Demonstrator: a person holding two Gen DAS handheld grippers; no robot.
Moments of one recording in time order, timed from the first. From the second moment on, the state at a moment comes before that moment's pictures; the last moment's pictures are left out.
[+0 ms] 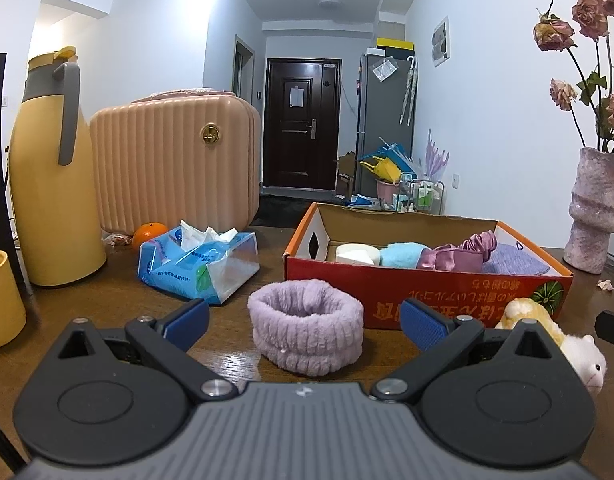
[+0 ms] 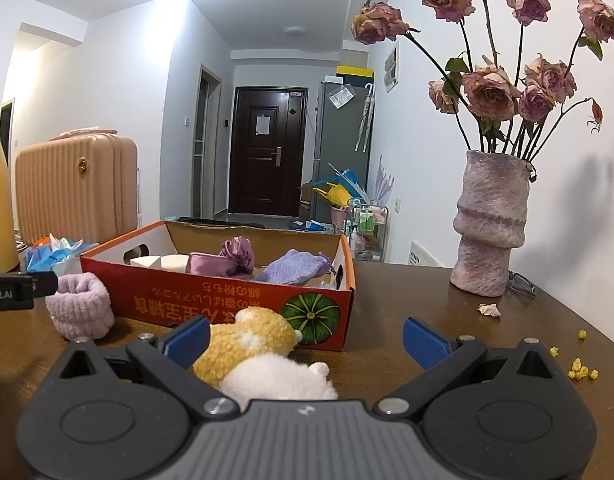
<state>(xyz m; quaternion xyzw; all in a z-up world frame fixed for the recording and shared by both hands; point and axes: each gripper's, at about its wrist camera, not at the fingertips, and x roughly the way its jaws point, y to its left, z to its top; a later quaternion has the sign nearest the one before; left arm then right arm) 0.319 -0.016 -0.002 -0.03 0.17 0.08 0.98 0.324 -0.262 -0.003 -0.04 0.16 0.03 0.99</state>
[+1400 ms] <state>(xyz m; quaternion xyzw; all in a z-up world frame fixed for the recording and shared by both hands) 0.304 -0.005 -0.008 -0.04 0.20 0.07 0.98 0.367 -0.238 -0.027 -0.08 0.24 0.11 0.96</state>
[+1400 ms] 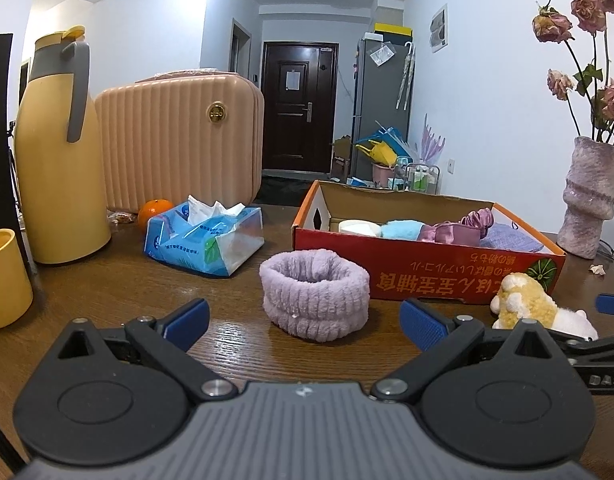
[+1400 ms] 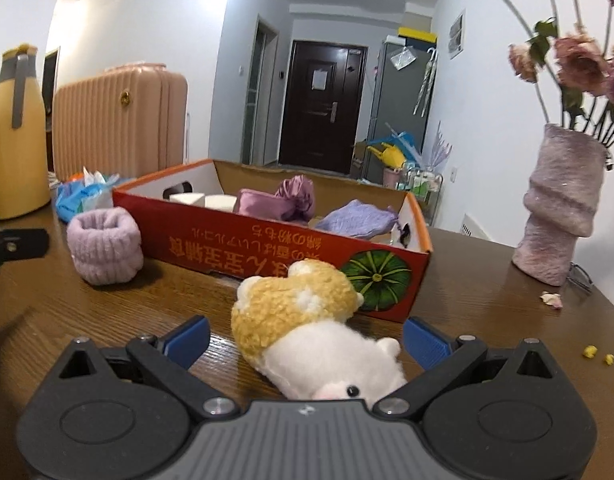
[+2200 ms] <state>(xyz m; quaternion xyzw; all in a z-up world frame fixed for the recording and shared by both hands) 0.311 0.003 -0.012 -0.04 0.21 0.06 0.97 0.401 -0.234 -0.040 -0.08 0.28 0.16 0.94</state>
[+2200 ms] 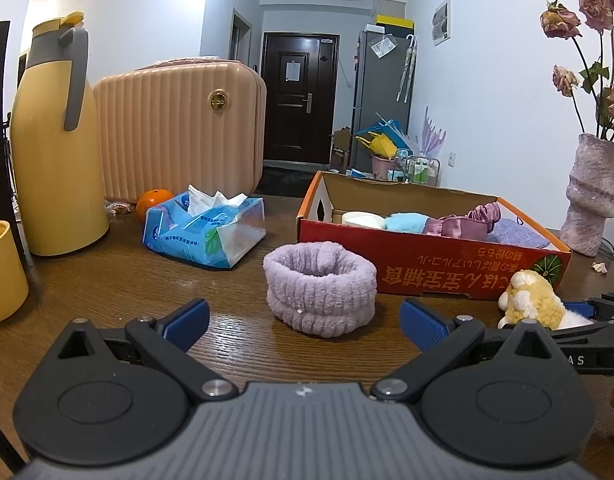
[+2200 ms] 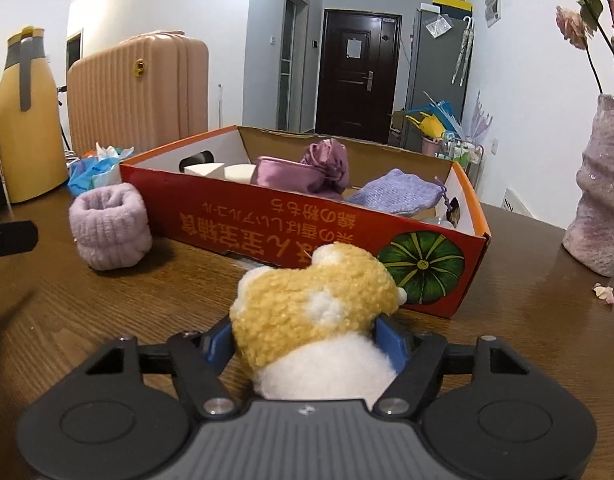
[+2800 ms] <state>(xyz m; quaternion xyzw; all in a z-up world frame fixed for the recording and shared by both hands) 0.315 0.010 -0.011 -0.03 0.20 0.07 0.98 0.361 -0.239 -0.026 -0.07 0.22 0.12 0.96</state>
